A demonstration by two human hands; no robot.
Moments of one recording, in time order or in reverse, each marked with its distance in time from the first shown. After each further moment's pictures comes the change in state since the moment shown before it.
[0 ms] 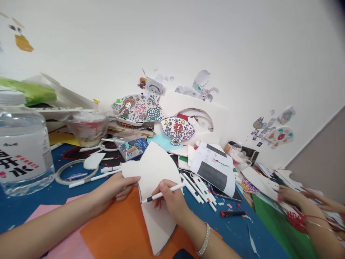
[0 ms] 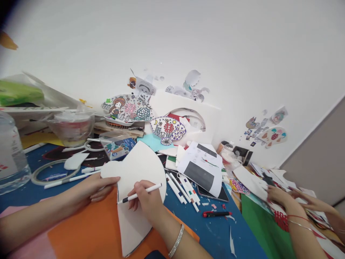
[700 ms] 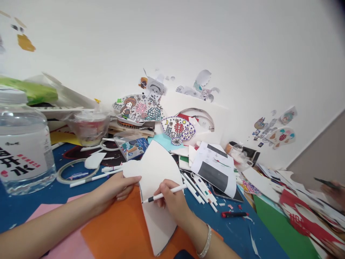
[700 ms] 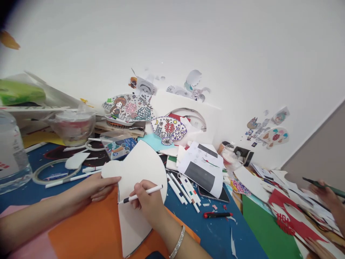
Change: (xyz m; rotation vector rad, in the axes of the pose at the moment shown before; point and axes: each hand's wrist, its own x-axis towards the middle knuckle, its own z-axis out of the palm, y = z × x) left_hand 0.002 -0.002 -0.001 -0.012 -0.017 0.015; right_hand -0.003 0.004 -0.002 -0.084 0.041 -0.009
